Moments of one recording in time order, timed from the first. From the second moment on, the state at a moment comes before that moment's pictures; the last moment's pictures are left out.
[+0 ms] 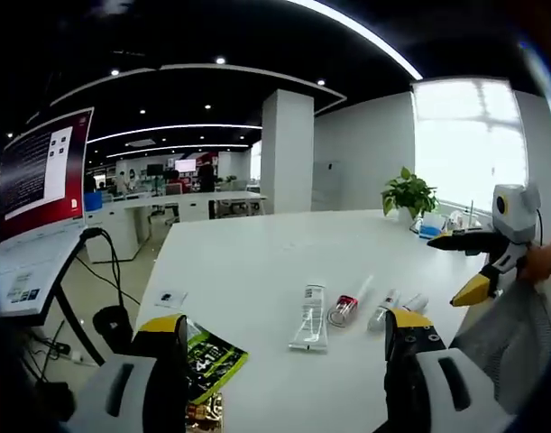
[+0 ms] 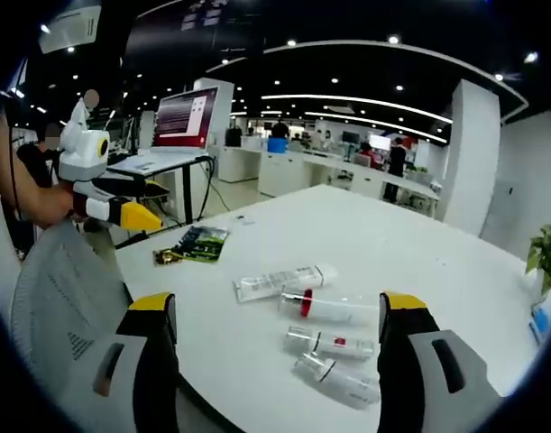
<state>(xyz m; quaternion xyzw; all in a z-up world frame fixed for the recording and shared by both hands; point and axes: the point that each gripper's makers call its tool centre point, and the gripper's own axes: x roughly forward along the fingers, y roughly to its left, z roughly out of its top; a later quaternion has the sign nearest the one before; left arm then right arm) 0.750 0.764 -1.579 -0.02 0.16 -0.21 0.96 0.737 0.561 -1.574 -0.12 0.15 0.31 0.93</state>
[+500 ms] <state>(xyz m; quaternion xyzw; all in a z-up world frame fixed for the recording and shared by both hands) 0.750 0.763 -1.579 -0.02 0.16 -0.21 0.96 0.738 0.557 -1.582 -0.15 0.17 0.30 0.93</state>
